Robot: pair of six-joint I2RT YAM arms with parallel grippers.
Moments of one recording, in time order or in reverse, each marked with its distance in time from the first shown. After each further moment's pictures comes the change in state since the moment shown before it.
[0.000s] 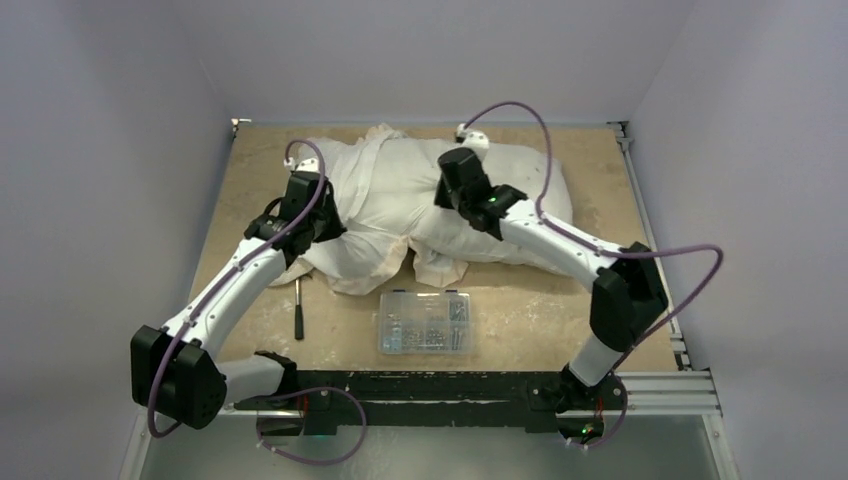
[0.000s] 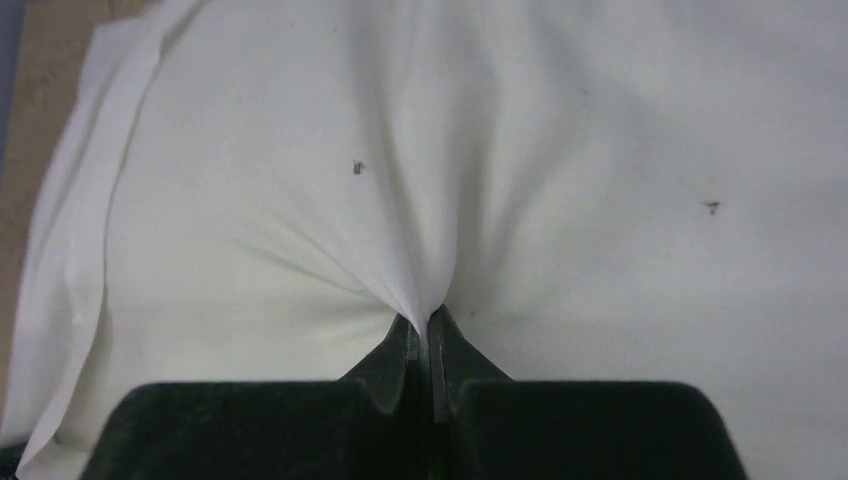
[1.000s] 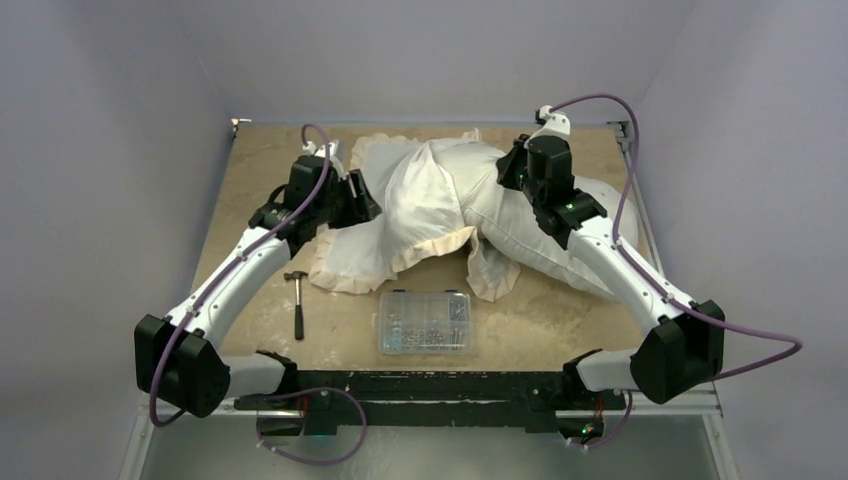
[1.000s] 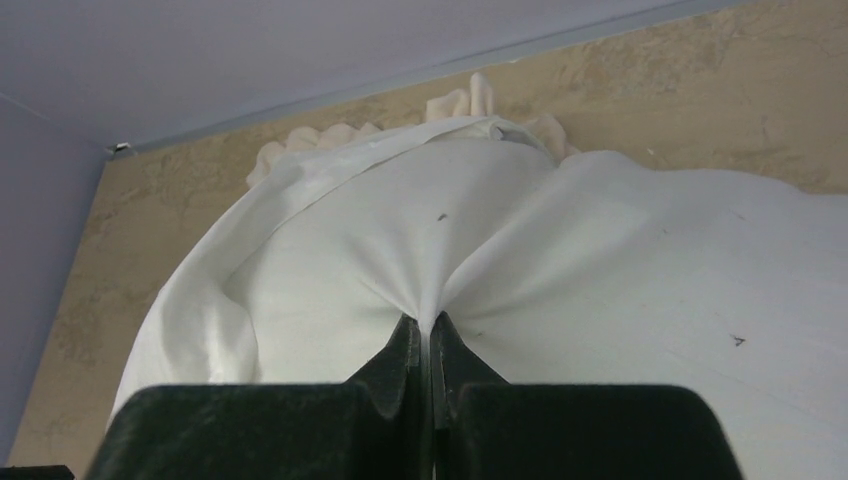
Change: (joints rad) left arm 0.020 0.037 0.063 0.081 0.261 -0.013; right arm -0.315 -0.387 -0.207 0.126 -0.172 -0.138
